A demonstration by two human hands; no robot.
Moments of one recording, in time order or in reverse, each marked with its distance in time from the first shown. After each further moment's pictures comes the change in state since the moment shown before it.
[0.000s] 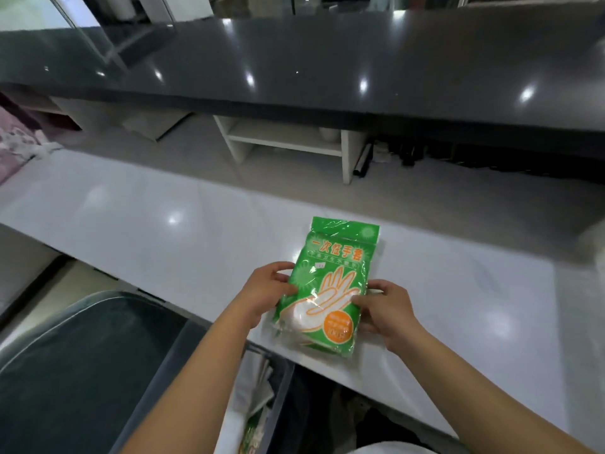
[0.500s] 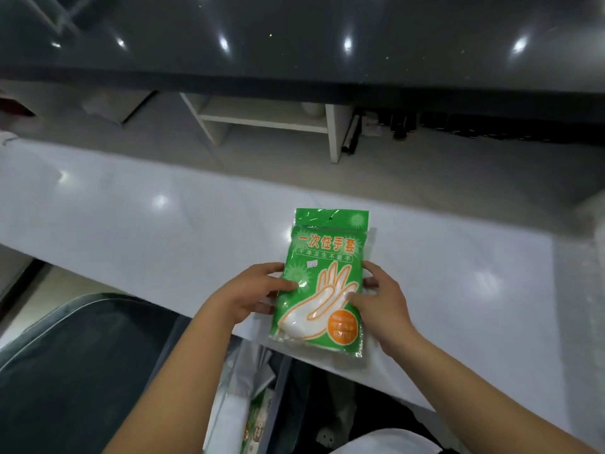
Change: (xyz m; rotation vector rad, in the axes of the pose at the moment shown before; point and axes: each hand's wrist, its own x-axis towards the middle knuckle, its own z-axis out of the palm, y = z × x) left_hand 0.015 0.006 -0.009 0.045 -0.252 -0.192; right_hand -0.004 0.011 0.006 -0.215 0.088 -0.164
